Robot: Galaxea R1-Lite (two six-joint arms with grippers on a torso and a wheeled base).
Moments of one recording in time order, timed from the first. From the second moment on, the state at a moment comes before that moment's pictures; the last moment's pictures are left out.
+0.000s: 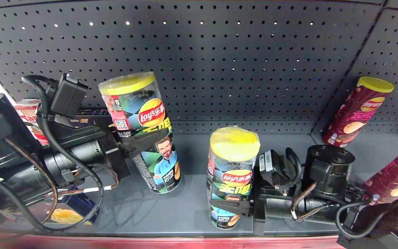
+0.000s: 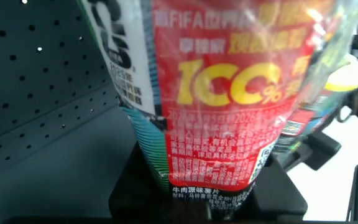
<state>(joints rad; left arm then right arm) -0.38 1.48 -0.59 -0.97 -0.55 -0.09 0.69 1.85 -0.60 -1.16 0.66 -0.24</state>
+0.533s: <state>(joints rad) -0.38 1.48 -0.58 -0.97 -0.55 -0.09 0.67 1.89 -0.64 -1.16 0.66 -0.25</state>
